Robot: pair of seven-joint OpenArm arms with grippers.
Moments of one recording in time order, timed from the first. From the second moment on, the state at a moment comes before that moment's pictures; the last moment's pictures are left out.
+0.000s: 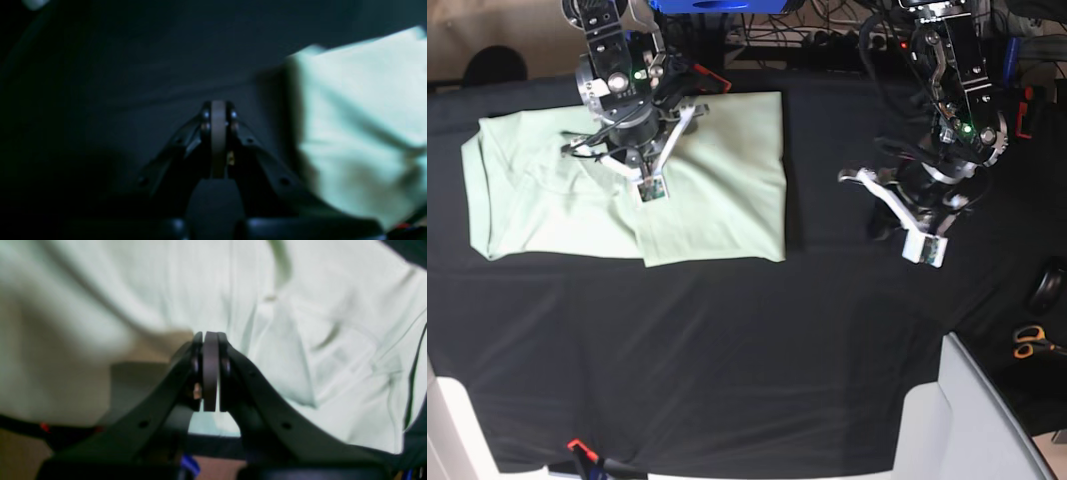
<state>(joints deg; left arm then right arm) 14.1 -3.4 -16.7 101.3 -11.8 -28.9 39.9 -22.3 -3.7 -13.8 98.0 -18.2 -1.2 -45.1</state>
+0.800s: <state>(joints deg) 6.5 -7.2 -1.8 73.4 -18.2 -28.7 31.0 -23.8 -2.7 -1.6 102.8 -18.4 -0.8 -37.7</state>
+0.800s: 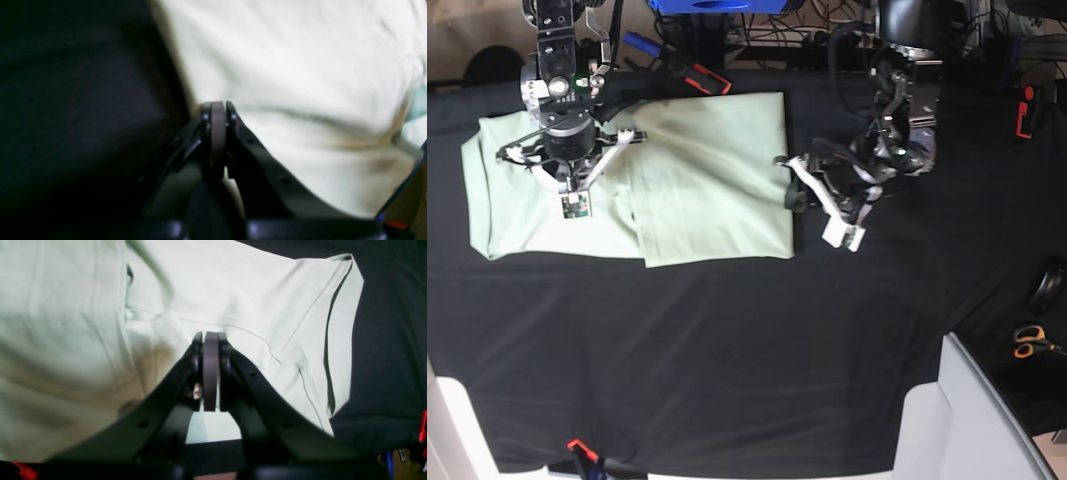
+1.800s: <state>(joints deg) 22.7 -15.0 -35.8 82.8 -18.2 -28.8 31.1 -22.5 -2.5 21.5 109.9 1.3 16.1 -46.7</state>
